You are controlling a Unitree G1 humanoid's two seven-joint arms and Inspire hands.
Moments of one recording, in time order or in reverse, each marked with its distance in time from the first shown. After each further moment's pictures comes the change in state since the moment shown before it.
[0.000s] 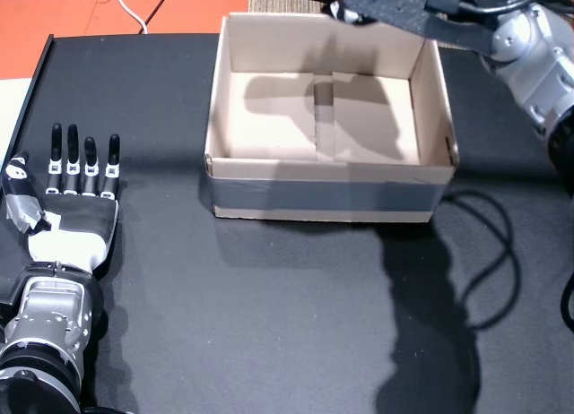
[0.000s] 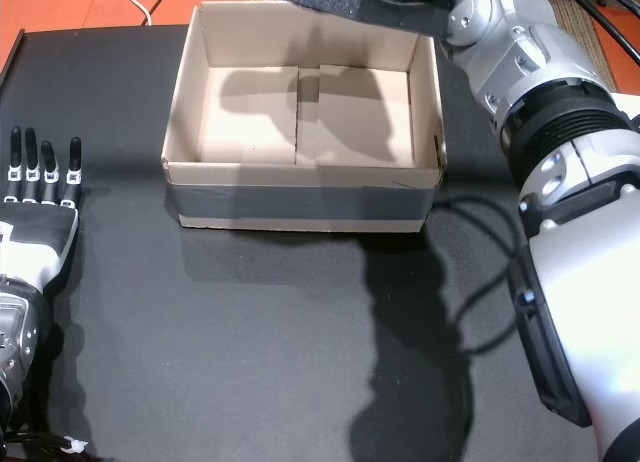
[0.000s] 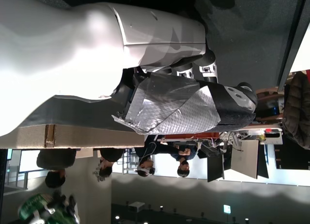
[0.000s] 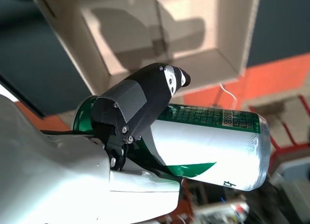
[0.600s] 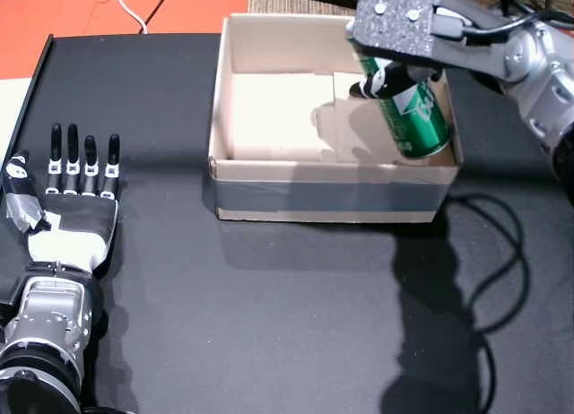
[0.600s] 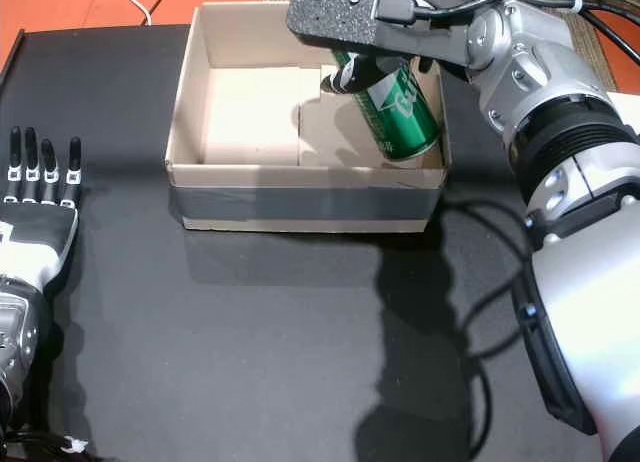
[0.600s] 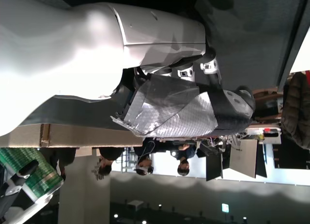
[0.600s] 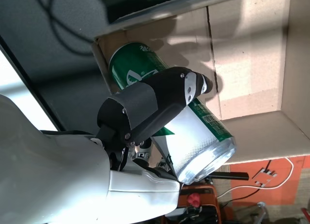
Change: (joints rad) left arm 0.003 -0.010 0.007 0.000 -0.003 -0.003 -0.019; right arm 0.028 -0.008 0.070 0.009 -0.039 0.125 0.195
